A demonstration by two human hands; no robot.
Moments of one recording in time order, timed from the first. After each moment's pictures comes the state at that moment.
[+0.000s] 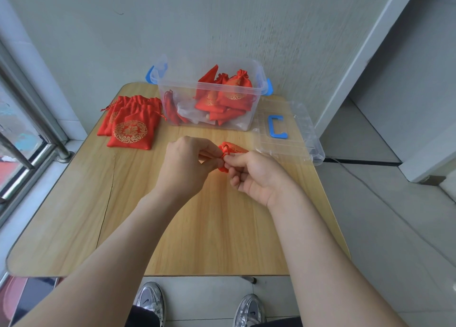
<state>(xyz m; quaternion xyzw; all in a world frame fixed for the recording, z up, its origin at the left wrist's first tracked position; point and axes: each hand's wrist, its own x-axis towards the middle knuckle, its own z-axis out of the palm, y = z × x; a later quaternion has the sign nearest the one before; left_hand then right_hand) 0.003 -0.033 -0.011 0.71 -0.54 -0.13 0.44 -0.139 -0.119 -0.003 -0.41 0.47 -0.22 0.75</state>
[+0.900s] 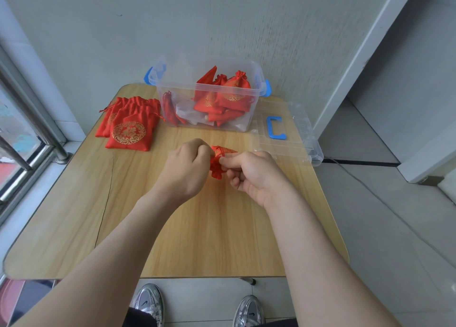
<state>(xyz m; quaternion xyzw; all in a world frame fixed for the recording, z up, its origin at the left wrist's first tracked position) -0.002 -0.035 -0.006 0.75 -0.47 -0.20 0.42 -0.137 -0.115 0.002 -0.47 0.49 -0.24 0.69</state>
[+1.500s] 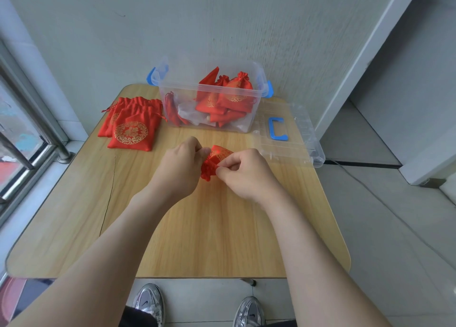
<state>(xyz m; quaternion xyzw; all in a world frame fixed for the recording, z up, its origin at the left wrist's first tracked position) 0.015 -0.036 -0.013 0.77 -0.50 -0.16 0.35 -0.137 -0.104 0.000 -0.76 0.47 -0.17 0.41</state>
